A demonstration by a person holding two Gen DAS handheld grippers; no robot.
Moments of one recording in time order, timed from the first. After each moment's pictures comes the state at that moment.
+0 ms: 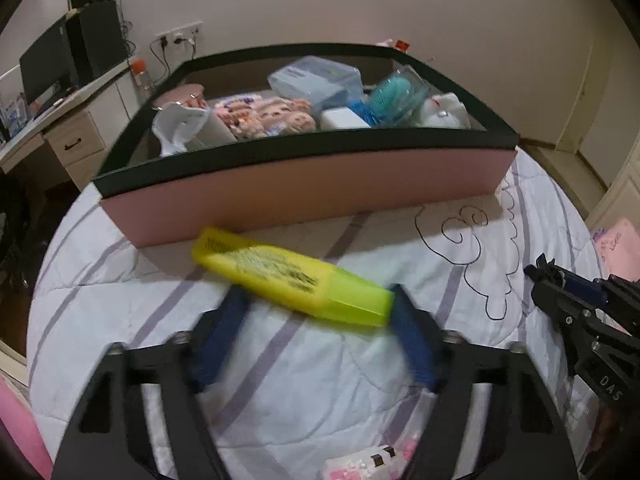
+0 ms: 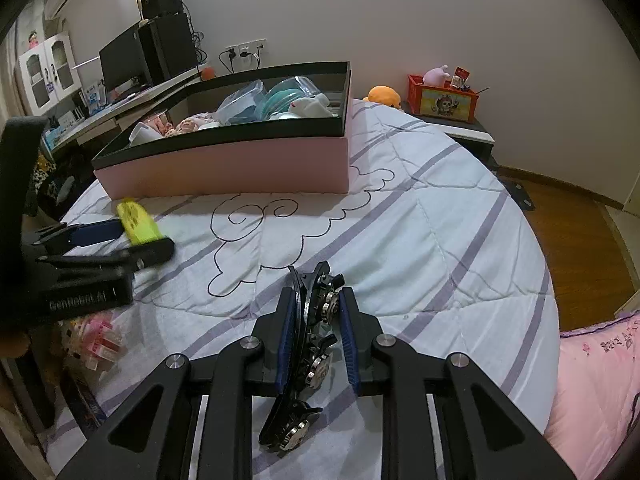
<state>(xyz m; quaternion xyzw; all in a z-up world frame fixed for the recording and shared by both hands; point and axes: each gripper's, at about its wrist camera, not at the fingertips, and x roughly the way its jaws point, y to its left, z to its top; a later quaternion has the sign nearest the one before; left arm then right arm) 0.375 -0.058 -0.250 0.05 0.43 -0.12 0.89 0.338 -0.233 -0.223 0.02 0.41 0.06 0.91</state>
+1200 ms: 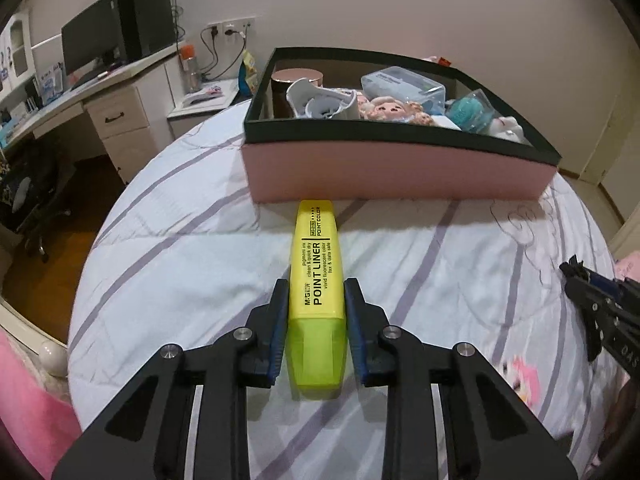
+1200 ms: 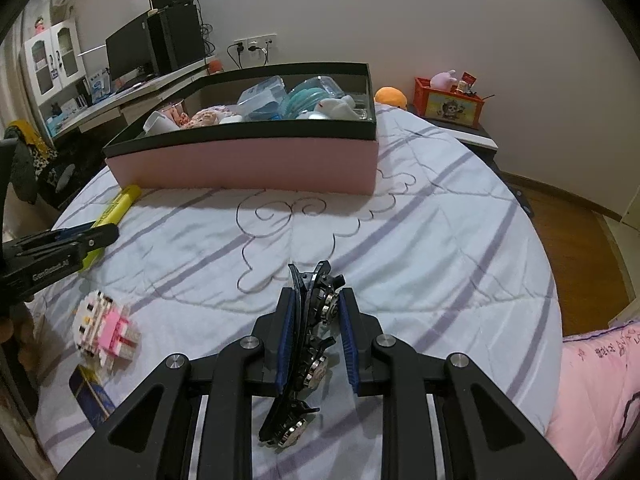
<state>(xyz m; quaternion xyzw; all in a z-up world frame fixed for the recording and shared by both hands) 0.351 0.020 -0.249 0.01 0.42 -0.07 0.90 0.331 -0.215 -0.219 0.00 0.41 0.06 0.91</state>
